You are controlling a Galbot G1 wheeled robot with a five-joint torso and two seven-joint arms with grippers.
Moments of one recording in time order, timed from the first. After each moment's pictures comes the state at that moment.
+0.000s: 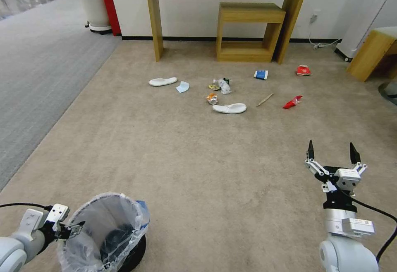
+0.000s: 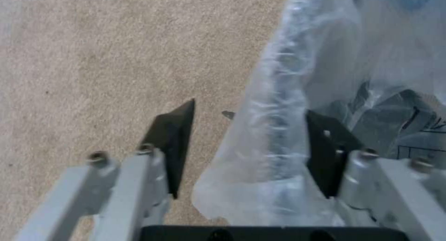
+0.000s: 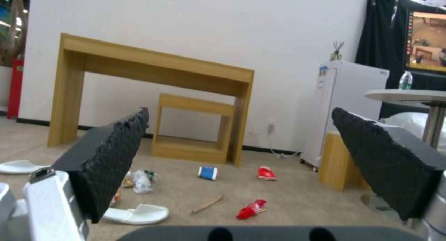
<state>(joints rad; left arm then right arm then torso) 1.85 -0.76 -0.92 -2.02 -0.55 0.74 0.09 -1.52 1.44 0.81 2.03 0.07 0.36 0.03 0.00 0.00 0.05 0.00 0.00</state>
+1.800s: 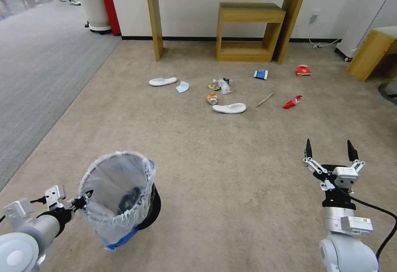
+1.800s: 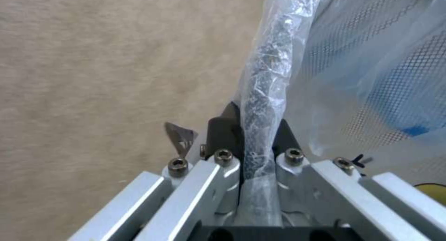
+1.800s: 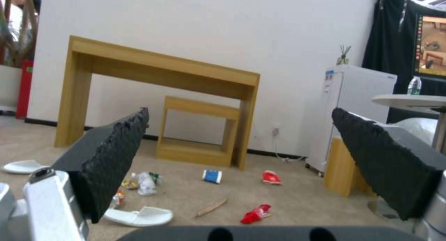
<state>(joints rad) 1.60 -1.21 -1.03 -2.24 -1.36 0.74 -0.45 -1.51 1.42 0.79 2.02 0.07 0.37 0.03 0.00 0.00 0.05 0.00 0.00</state>
